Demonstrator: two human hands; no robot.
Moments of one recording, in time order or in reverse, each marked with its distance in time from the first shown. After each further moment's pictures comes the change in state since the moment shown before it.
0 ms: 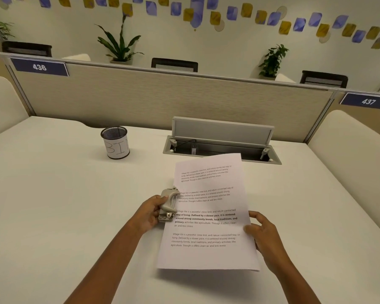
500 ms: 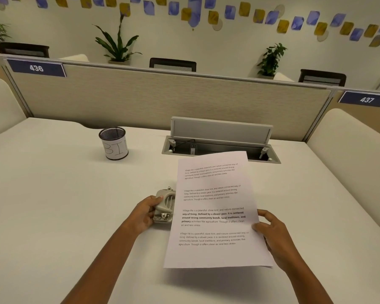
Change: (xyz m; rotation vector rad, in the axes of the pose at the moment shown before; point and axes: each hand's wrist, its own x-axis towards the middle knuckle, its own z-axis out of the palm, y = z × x) left_hand 0.009 0.001 -0.015 -0.005 0.009 0.008; right_hand 0.004 -0.004 -0.019 0.007 0.038 0.044
